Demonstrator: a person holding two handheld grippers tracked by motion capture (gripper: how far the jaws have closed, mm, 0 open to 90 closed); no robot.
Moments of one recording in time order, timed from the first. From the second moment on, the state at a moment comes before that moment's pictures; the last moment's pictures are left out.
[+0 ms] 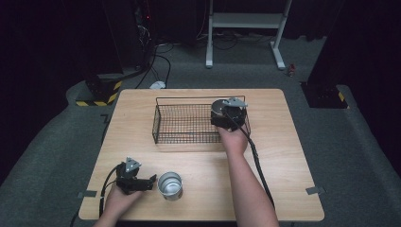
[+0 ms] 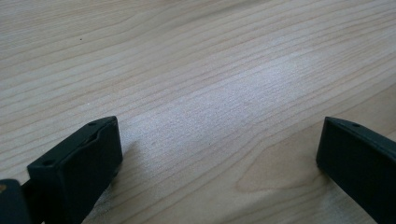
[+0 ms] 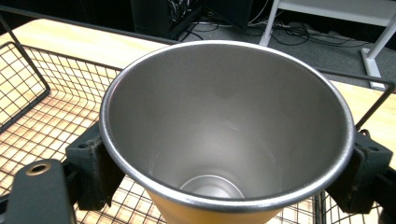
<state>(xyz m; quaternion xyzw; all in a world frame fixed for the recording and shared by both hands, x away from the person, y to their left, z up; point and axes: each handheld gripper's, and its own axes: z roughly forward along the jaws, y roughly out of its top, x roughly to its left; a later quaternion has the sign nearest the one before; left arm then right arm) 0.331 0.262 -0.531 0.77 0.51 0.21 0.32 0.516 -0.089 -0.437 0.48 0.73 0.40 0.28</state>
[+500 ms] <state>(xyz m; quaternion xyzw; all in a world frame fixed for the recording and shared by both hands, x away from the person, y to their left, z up) 0.331 0.263 -0.531 0.77 0.51 0.21 0.32 0.517 -0.085 -0.451 0.48 0.74 0.39 0.27</state>
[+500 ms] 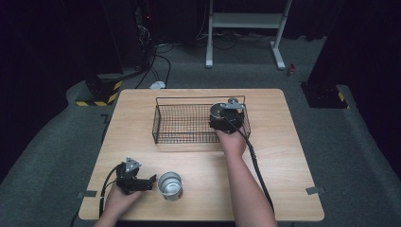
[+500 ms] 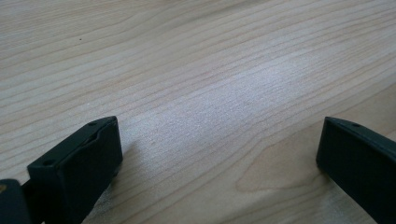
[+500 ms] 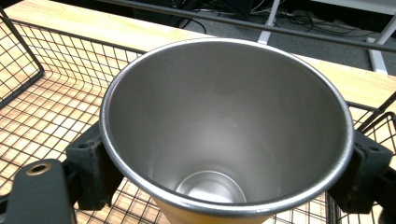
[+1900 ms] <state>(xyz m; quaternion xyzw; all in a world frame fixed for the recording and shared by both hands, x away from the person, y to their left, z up) 0.331 0.262 -0.531 0.77 0.51 0.21 0.32 0.516 -0.082 -0.462 0.48 0.75 0.37 0.26</state>
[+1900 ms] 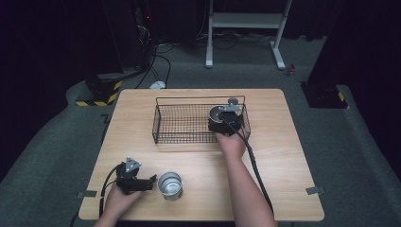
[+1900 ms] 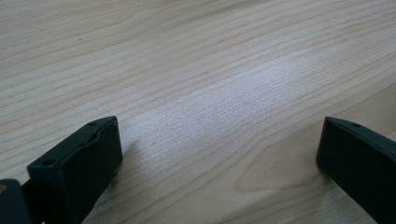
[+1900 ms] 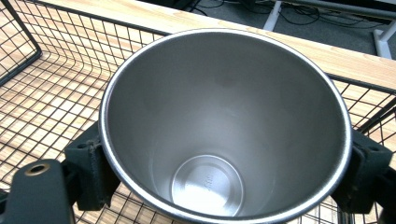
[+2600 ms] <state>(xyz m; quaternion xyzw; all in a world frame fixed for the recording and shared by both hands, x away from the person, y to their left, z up) 0.331 0.262 -0.531 0.77 0.51 0.21 0.32 0.512 -0.084 -0.459 0.49 0.75 0.37 0.26</state>
